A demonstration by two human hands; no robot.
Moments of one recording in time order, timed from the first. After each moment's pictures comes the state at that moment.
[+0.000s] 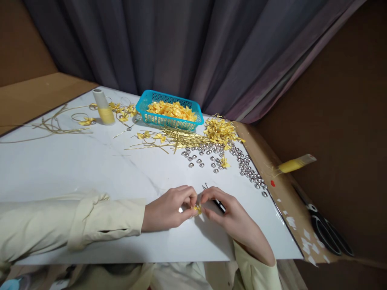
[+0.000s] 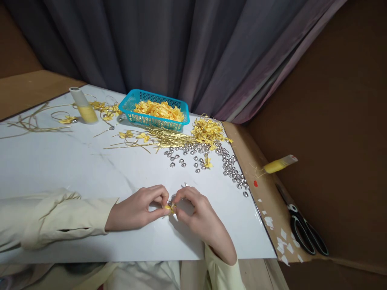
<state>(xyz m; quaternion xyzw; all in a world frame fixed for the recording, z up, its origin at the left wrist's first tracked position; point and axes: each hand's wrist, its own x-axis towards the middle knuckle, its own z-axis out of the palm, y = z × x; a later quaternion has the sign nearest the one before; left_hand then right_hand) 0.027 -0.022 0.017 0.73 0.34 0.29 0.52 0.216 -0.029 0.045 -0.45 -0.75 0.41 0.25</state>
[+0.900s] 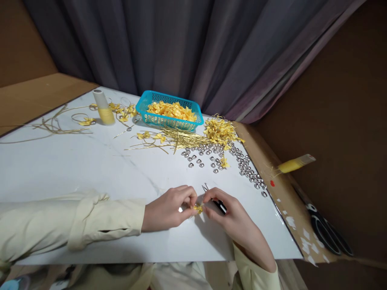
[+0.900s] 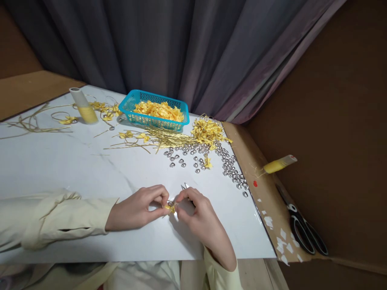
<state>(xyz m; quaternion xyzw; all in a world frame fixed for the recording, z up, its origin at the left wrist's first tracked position) 0.026 -0.022 0.017 0.75 0.35 0.28 0.49 0.216 -0.034 0.046 -0.52 -0.72 0.38 0.24</state>
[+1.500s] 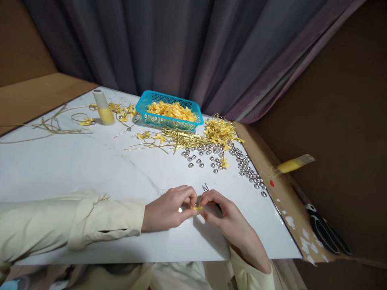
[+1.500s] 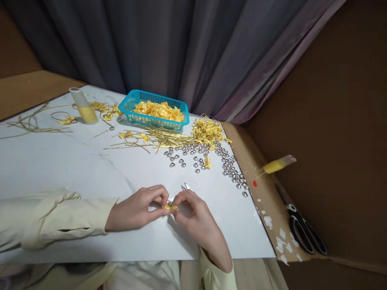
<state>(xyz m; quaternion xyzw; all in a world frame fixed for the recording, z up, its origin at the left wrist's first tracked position) 0.027 -0.022 0.017 0.74 0.34 0.29 0.51 0.212 -0.038 0.036 -0.50 -0.68 0.46 0.27</state>
